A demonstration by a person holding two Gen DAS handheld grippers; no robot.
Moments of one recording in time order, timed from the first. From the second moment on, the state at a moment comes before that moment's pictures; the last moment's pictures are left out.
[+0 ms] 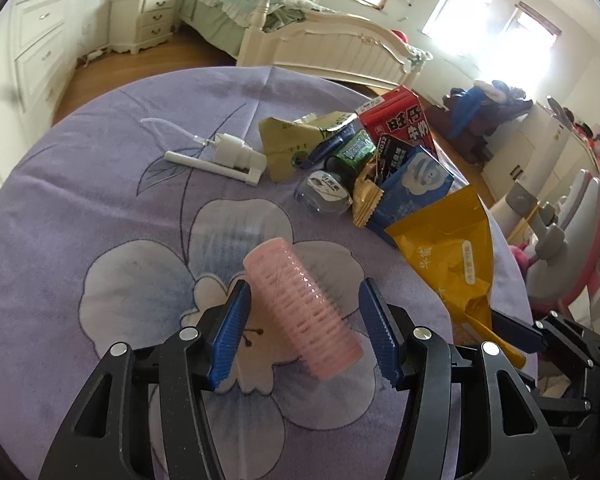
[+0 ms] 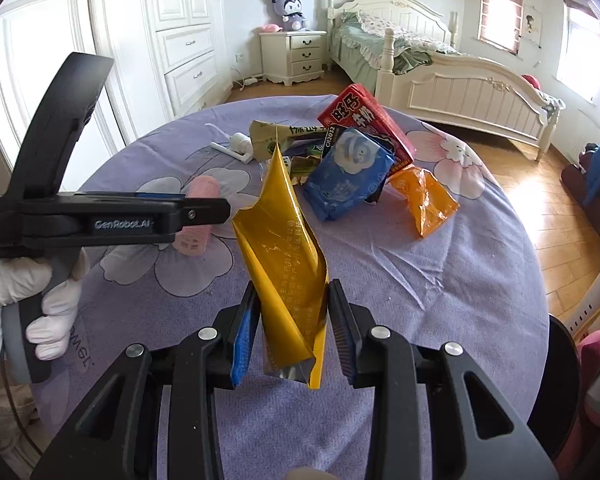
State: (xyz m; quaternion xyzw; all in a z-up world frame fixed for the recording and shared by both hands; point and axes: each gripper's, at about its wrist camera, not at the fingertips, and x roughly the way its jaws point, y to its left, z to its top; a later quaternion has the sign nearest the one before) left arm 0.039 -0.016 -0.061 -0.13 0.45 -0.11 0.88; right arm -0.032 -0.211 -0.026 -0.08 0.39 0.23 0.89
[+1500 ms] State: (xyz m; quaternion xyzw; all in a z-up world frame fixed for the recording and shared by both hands) left arm 0.040 -0.336 -0.023 -0.03 0.36 -0.44 0.82; right arm -0.088 -0.493 -0.058 0.13 0.32 -0.10 0.93
